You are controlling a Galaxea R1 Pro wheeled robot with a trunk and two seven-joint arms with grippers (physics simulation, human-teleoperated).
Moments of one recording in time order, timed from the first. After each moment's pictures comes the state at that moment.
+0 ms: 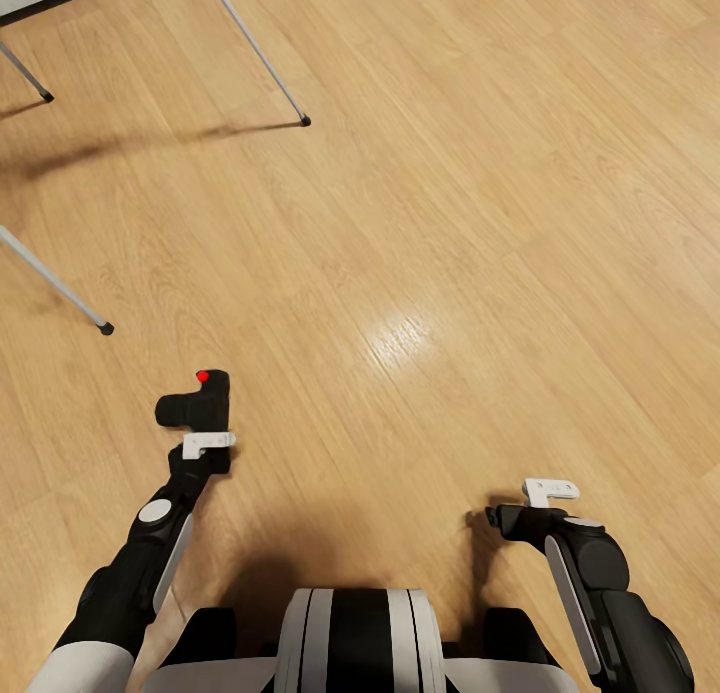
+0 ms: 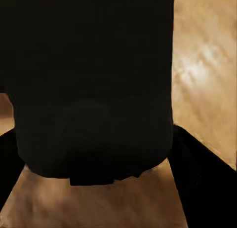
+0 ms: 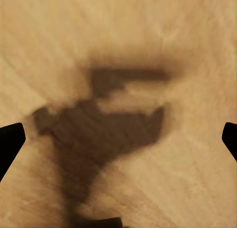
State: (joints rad) left arm -0.49 0.06 0.10 -1.11 -0.06 0.09 -0.02; right arm -0.29 -0.03 -0.09 -1.57 0.00 0.95 -0.03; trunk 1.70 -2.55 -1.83
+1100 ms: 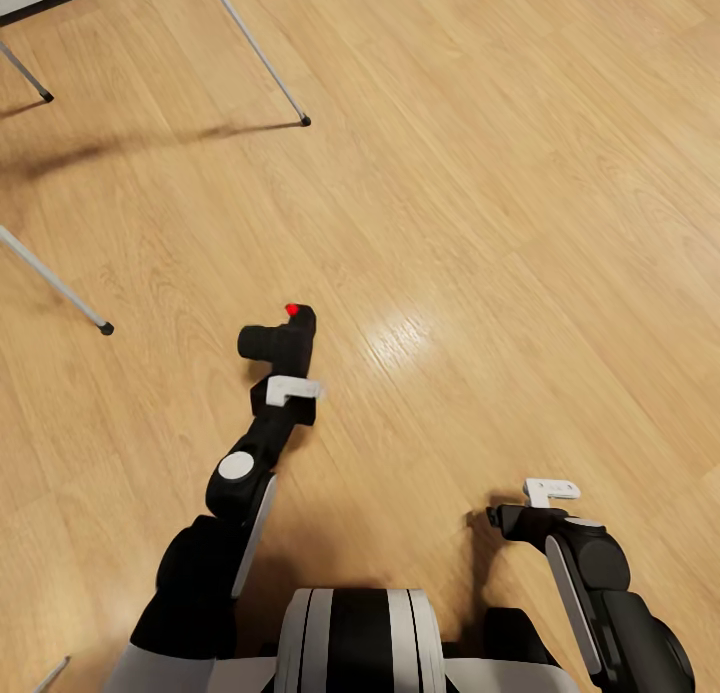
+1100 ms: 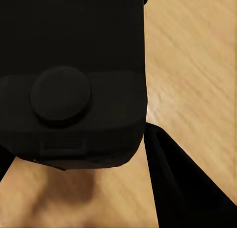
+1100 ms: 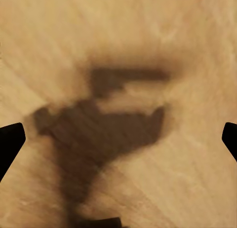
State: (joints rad) left arm -0.51 -0.17 -0.18 -1.53 -0.18 0.39 0.03; right arm -0.29 -0.03 -0.09 -1.57 0.00 0.95 -0.03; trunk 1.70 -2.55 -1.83
